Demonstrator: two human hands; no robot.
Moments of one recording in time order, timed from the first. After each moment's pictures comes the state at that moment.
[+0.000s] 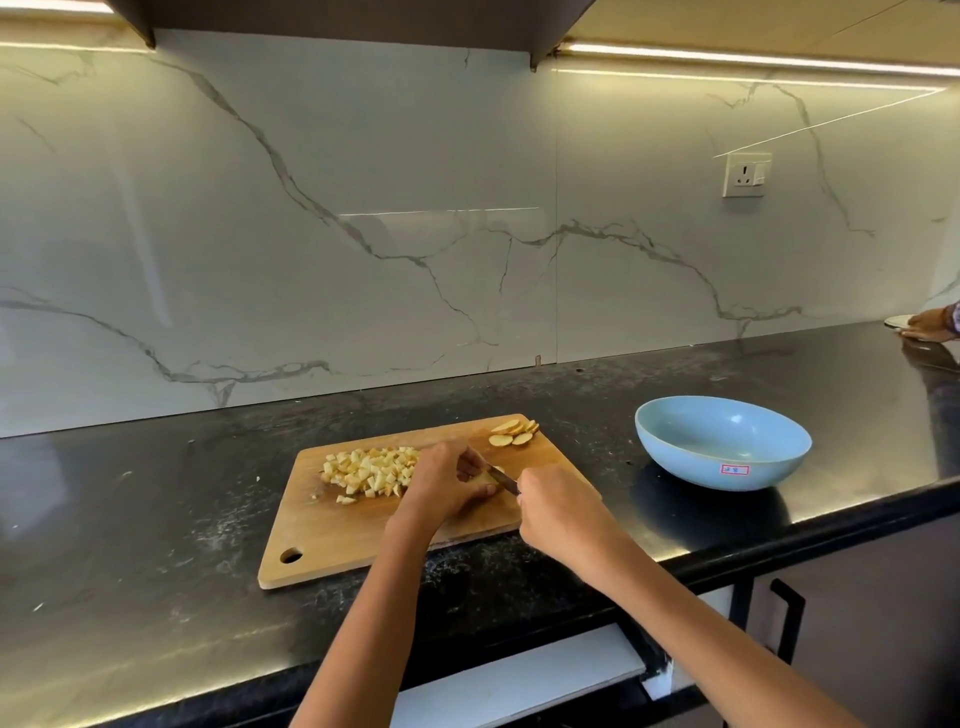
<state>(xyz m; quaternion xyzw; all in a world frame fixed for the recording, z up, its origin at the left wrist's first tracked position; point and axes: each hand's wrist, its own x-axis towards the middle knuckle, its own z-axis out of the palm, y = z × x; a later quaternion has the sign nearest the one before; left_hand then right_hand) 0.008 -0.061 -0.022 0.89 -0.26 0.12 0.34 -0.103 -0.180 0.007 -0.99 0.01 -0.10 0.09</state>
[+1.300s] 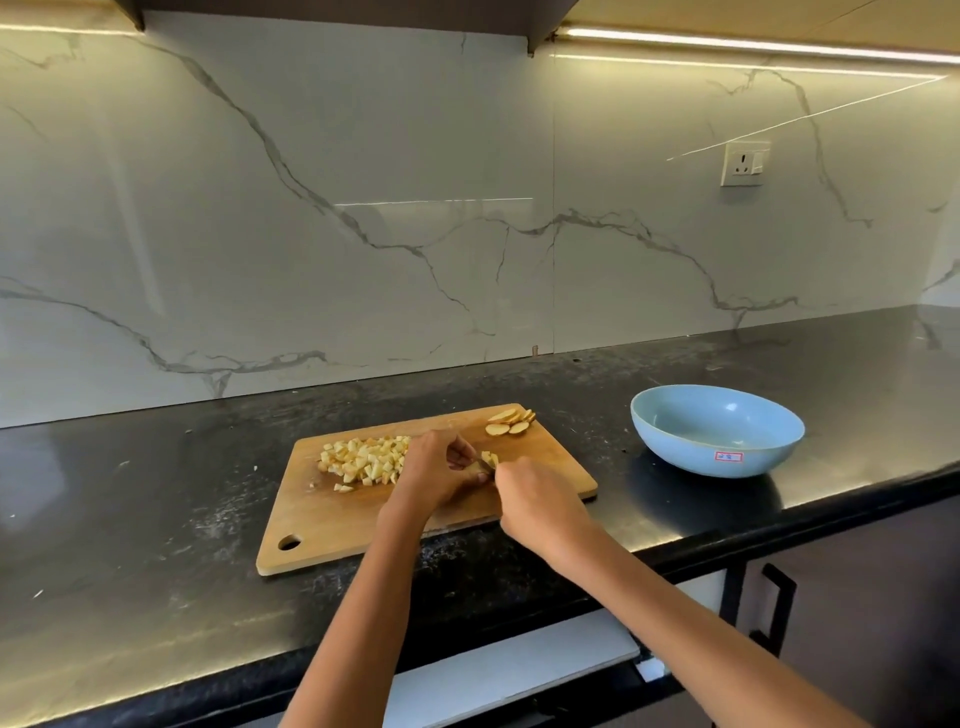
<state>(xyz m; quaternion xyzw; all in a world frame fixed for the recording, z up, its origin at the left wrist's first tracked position) 0.005 -0.057 -0.019 0.90 -0.24 0.12 0.35 -0.107 -0.164 0.008 -0.99 -0.02 -0.11 0.06</state>
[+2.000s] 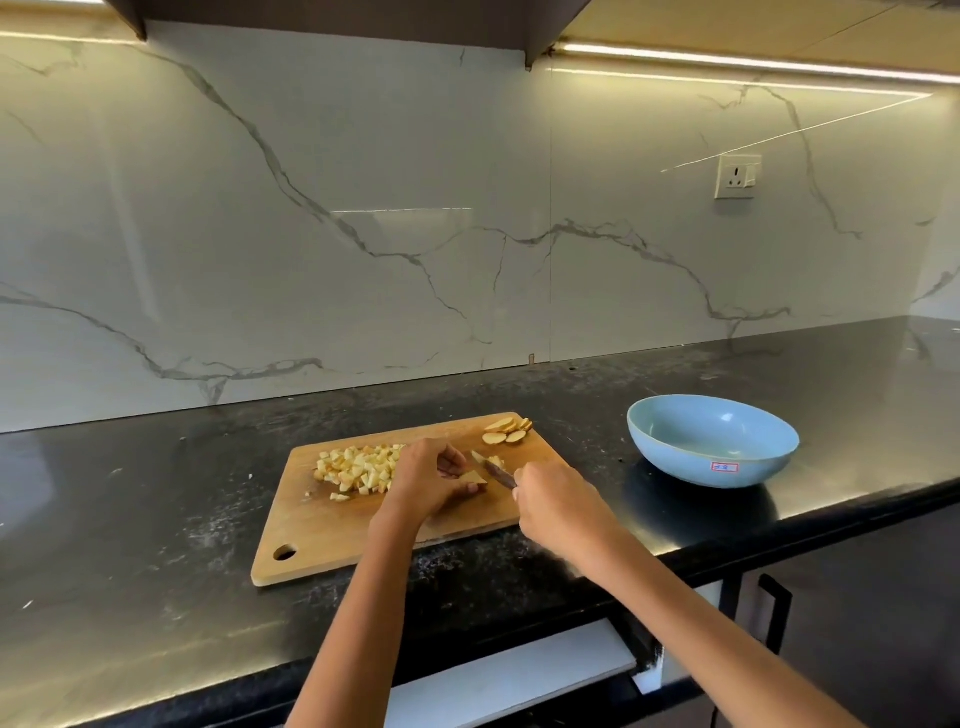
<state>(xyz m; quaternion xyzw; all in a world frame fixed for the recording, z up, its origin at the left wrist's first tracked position) 0.007 -0.050 -0.019 0.89 -0.24 0.12 0.36 -0.102 -0.186 0.005 -0.99 0.01 -0.12 0.11</state>
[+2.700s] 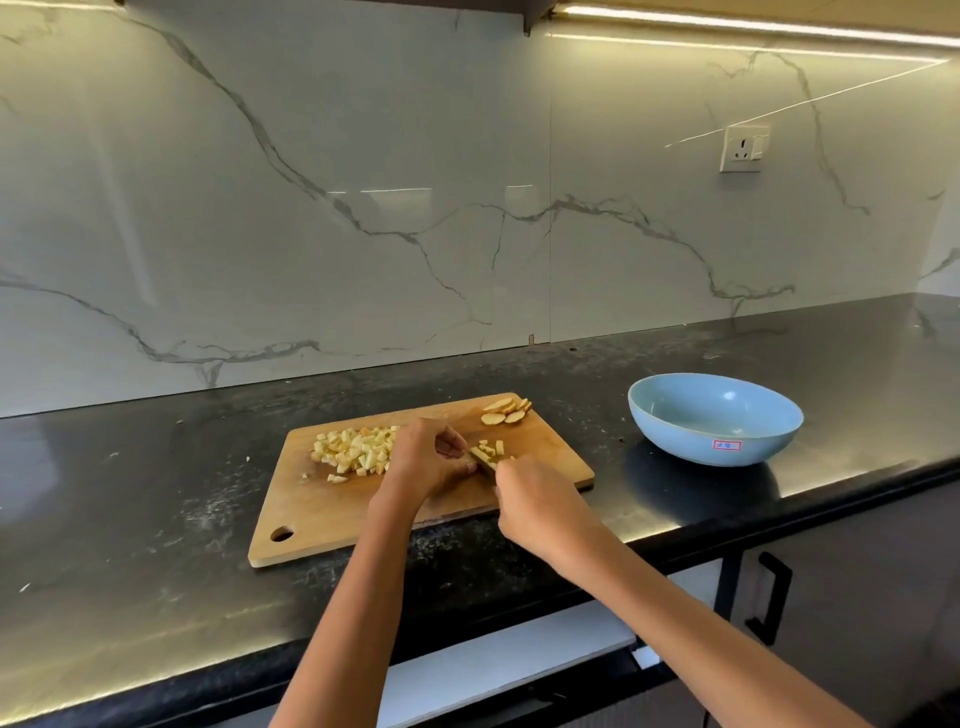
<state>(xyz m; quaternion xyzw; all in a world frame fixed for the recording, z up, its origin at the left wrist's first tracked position) 0.005 -0.052 -0.018 0.89 -0.22 0.11 0.38 -0.109 -0.166 0.000 -0.99 -0.01 -0.09 0.10</state>
